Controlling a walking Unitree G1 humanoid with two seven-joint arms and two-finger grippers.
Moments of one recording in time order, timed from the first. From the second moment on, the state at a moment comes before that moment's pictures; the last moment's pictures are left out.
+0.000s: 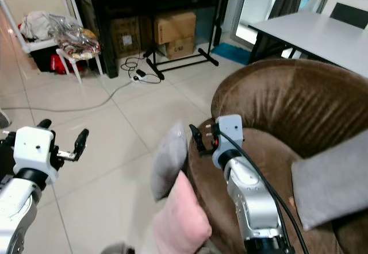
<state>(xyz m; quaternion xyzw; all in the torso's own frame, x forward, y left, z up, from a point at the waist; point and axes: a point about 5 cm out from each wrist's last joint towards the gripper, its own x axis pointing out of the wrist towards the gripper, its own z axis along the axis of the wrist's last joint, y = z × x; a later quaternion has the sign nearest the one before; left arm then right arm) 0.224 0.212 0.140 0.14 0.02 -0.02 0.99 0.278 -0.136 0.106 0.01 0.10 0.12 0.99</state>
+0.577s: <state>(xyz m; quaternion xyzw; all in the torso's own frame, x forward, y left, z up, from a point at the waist) 0.219 0.218 0.129 0.15 0.04 0.01 0.99 0.276 -0.134 0.091 0.02 0.13 0.13 0.98</state>
